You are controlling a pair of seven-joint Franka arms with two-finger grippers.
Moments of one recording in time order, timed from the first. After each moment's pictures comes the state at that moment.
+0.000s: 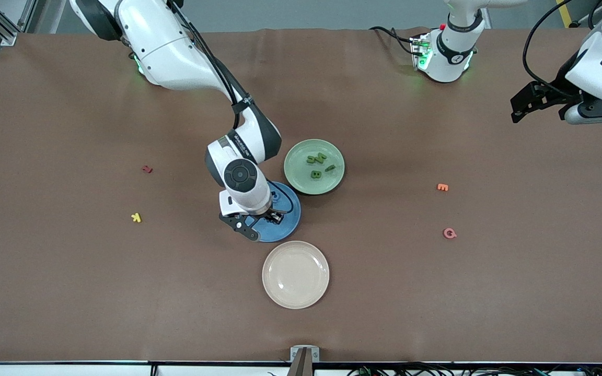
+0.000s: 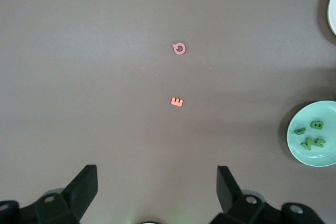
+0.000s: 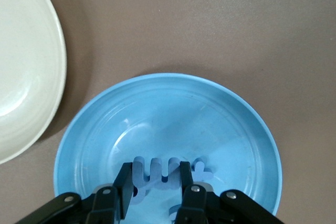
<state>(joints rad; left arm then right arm) -0.04 -0.14 -0.10 -1.71 0.01 1.57 -0.17 0.64 0.78 -0.06 -1.45 0.10 2.23 1.13</state>
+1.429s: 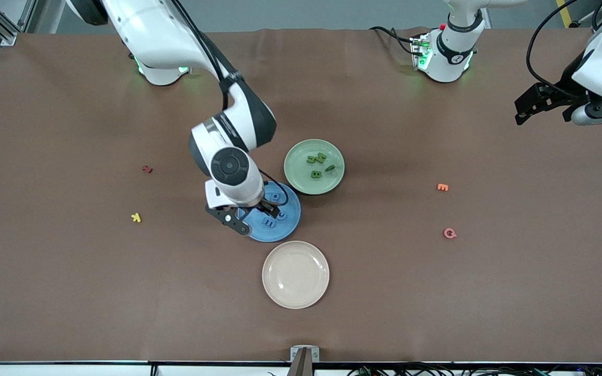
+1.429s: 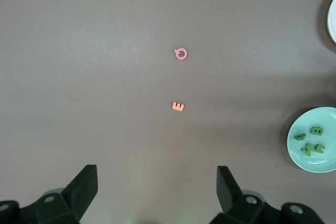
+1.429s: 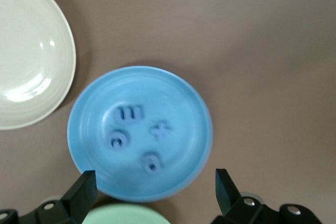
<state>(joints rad) -0.03 -0.14 -0.10 -1.71 0.01 1.59 -0.17 0.63 0.61 -0.08 -1.36 0.10 1.86 1.10</state>
